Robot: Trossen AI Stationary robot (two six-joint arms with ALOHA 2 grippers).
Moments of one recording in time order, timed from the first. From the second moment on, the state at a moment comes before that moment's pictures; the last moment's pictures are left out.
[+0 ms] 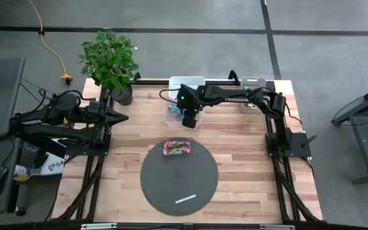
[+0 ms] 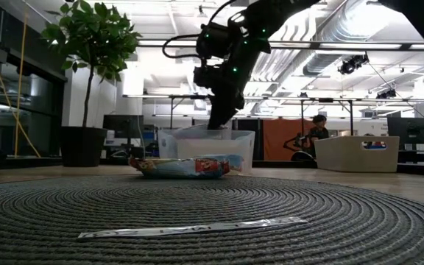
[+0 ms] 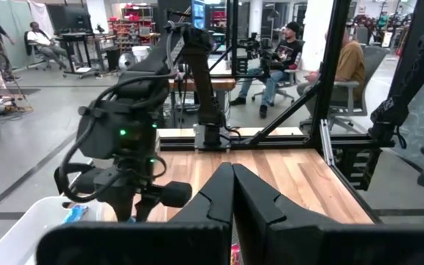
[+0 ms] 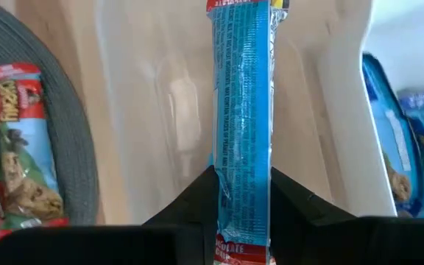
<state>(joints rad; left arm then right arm) 0.00 0.40 0.78 -0.42 0.01 0.02 -0.31 2.04 1.64 -0.70 -0.03 -0.08</state>
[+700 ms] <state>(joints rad) 0.00 0.40 0.78 -0.42 0.01 0.02 -0.36 2.04 1.64 -0.74 -0.11 -0.14</state>
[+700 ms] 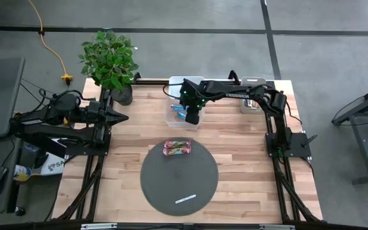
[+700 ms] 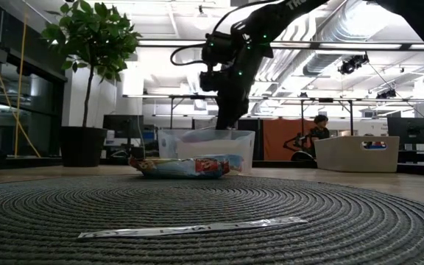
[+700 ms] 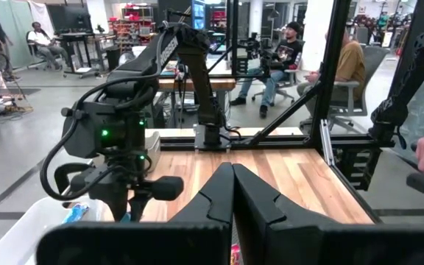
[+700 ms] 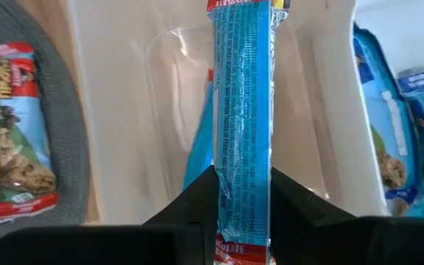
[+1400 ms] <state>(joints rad) 0.00 0.40 0.78 -0.42 0.01 0.02 -0.37 2.06 1.64 -0.74 -0.17 0.01</state>
